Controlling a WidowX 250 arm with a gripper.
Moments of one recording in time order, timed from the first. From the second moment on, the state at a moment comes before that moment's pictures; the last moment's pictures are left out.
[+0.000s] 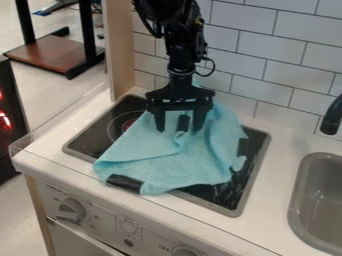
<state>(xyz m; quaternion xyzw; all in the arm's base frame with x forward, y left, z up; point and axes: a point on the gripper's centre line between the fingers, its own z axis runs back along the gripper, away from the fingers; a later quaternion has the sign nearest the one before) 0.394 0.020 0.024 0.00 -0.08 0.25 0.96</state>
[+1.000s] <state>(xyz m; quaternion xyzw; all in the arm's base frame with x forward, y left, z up) 0.396 0.009 0.016 0.00 -0.10 0.25 0.96</state>
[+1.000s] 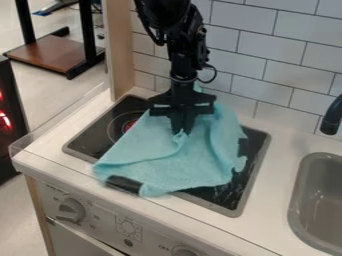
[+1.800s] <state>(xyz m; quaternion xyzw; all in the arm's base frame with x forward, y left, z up) 0.361 0.068 0.063 -0.06 -0.12 0.34 0.93</state>
